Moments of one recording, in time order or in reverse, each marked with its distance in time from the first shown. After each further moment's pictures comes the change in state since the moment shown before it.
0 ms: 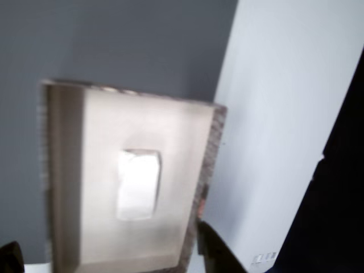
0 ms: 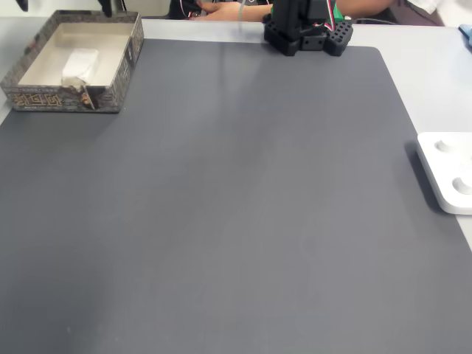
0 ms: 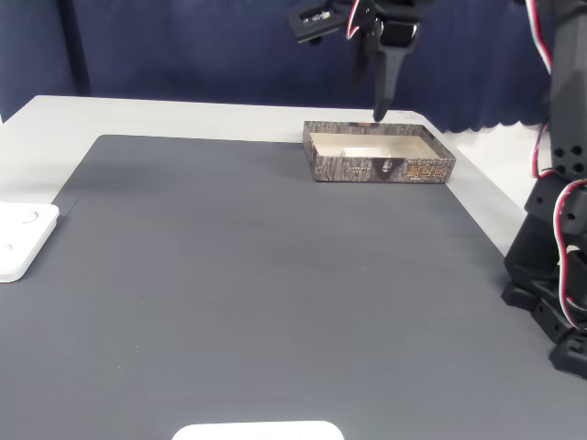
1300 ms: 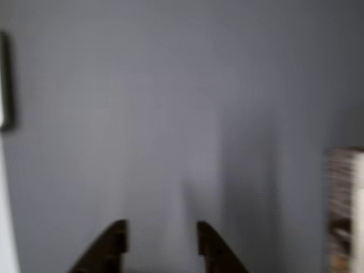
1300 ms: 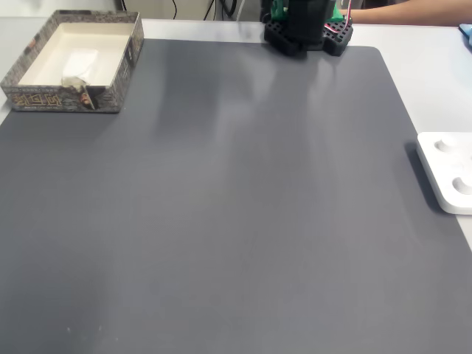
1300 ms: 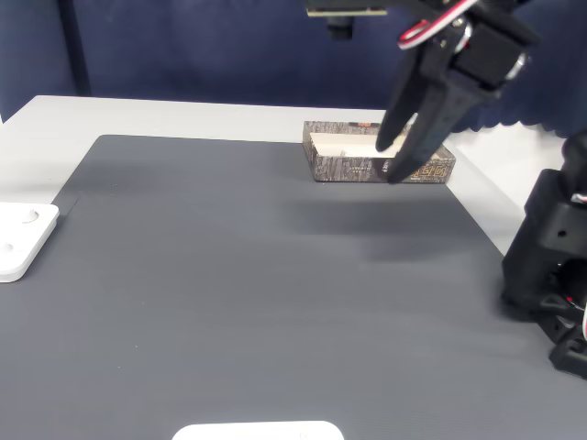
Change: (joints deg) arm -49.6 78.7 76.5 -1.3 -63.0
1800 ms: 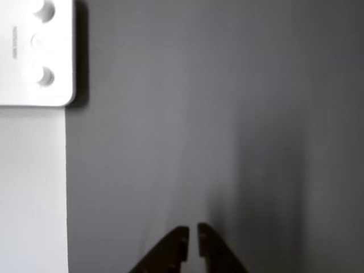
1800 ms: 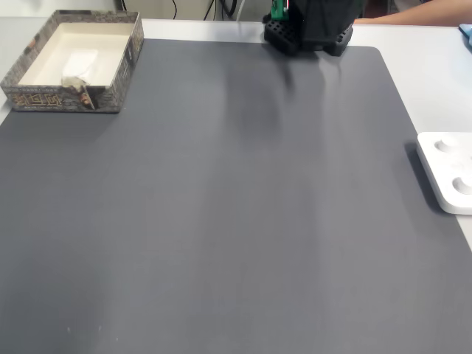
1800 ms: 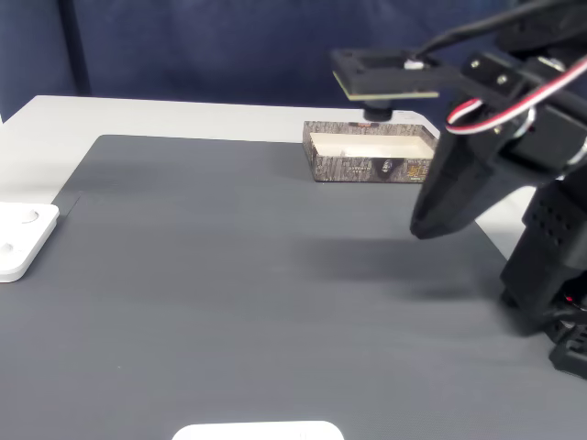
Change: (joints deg) arm -17.3 16.5 17.7 -1.3 -16.3
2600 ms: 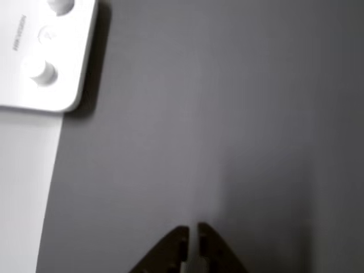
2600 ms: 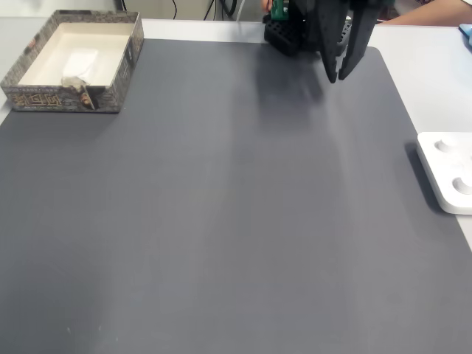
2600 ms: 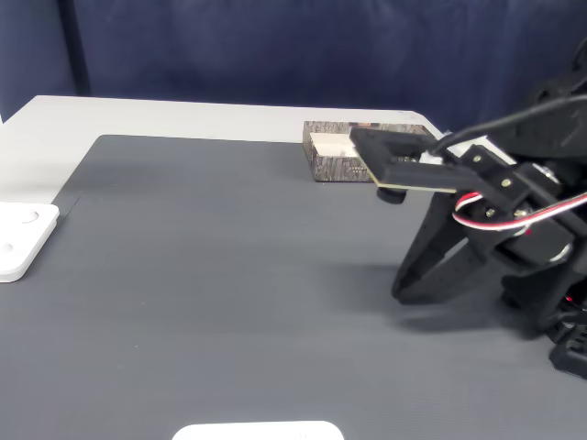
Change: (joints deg) arm -4.1 28.9 27.1 -8.7 0.8
